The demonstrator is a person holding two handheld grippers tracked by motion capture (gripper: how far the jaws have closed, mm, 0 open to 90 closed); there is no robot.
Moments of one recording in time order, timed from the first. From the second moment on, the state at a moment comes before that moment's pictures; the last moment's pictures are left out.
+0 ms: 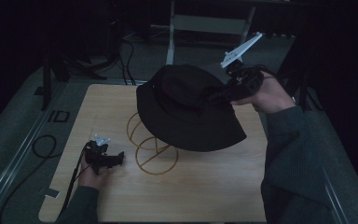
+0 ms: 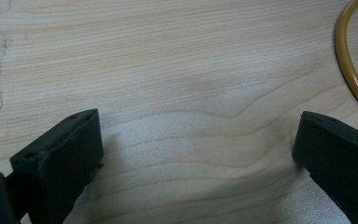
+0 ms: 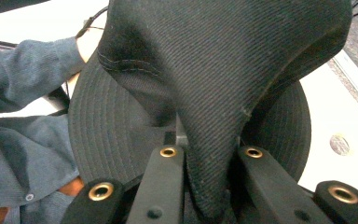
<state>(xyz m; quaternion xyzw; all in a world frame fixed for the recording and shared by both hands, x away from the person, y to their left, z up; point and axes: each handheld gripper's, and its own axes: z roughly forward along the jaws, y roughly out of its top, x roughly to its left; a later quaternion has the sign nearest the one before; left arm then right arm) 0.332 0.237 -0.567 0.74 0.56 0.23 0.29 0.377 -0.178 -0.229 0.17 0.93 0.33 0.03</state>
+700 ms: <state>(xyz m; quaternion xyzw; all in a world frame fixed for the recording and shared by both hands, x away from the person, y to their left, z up) 0.332 0.237 -0.567 0.74 0.56 0.23 0.29 0.379 -0.131 -0.246 0.13 0.94 0.31 0.01</state>
